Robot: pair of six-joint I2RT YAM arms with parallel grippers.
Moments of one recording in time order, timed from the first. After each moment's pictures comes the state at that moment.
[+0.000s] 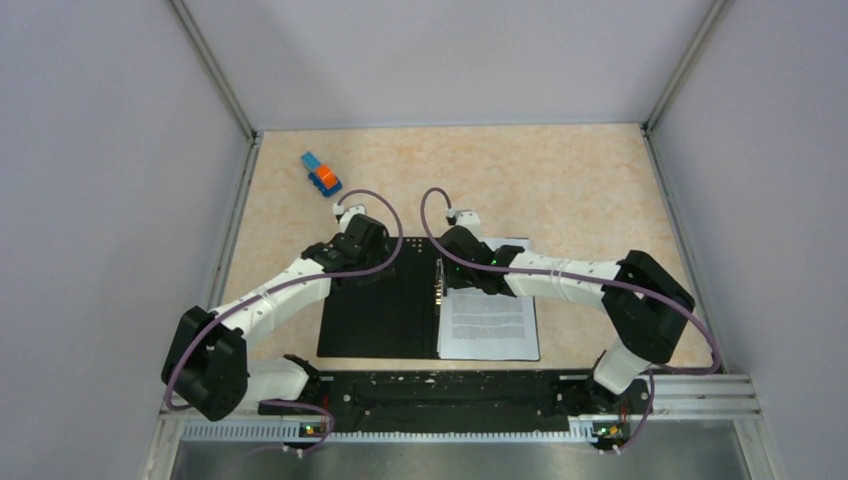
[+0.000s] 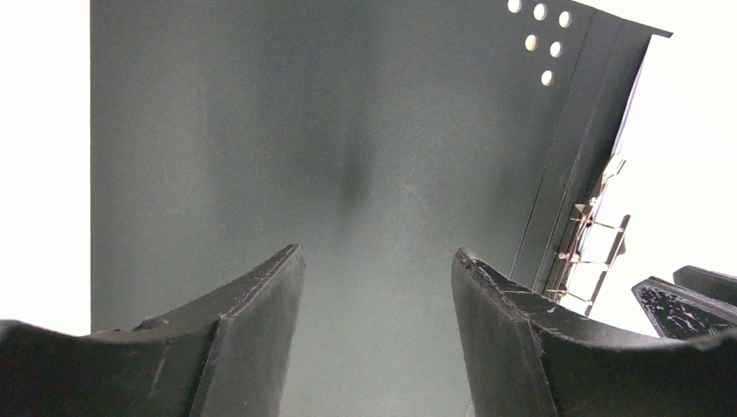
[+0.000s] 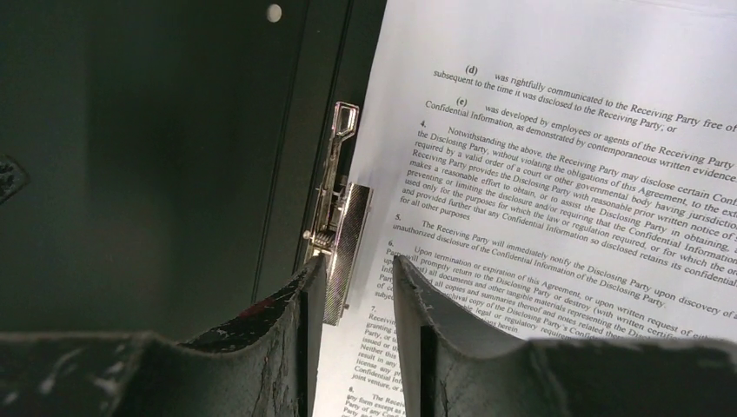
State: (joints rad) left arm -0.56 1.27 0.79 -0.49 -0.26 -0.73; right arm 0.94 1.63 0.99 -0.25 0.30 0.67
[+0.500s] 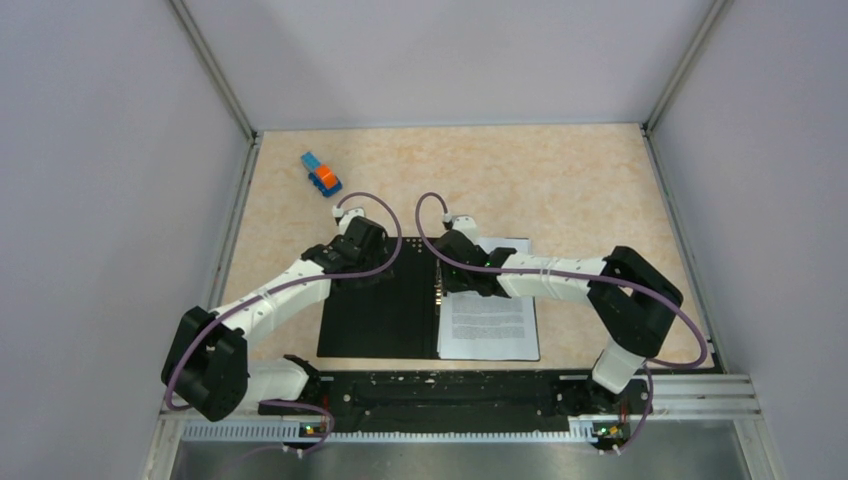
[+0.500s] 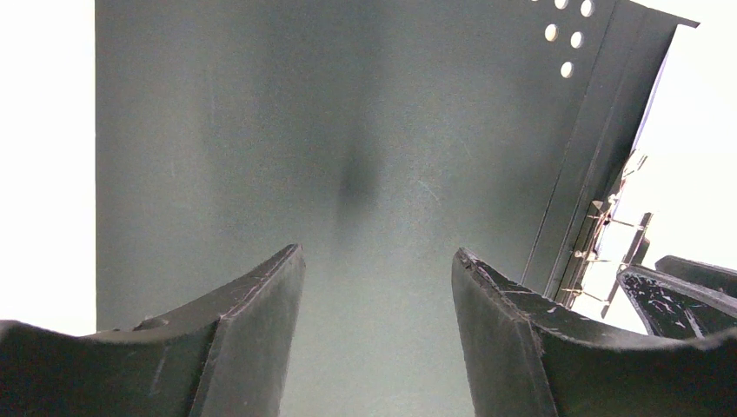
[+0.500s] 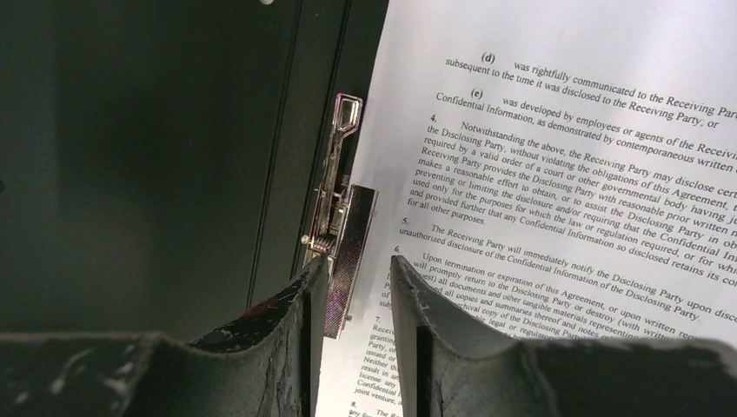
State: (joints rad) left arm -0.55 1.27 0.78 -0.49 -0.26 -0.73; right arm 0.95 1.68 0.99 -0.22 0.29 0.68
